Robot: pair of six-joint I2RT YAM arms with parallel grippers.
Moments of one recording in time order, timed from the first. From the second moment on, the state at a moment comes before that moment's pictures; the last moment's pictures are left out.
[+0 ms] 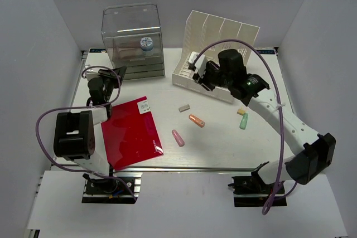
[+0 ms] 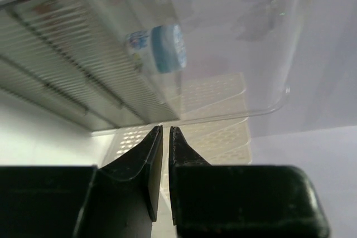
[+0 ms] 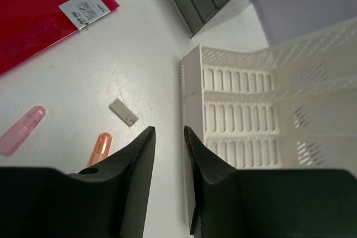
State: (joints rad) left arm 0.06 1.64 0.70 0.96 0.22 -1.28; right arm 0.64 1.38 1.38 -0.47 -0.31 -0.62
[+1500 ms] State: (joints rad) left arm -0.13 2.04 0.94 1.08 -0.01 -1.19; right arm 0.24 1.36 1.06 -0.36 -1.03 -0.21
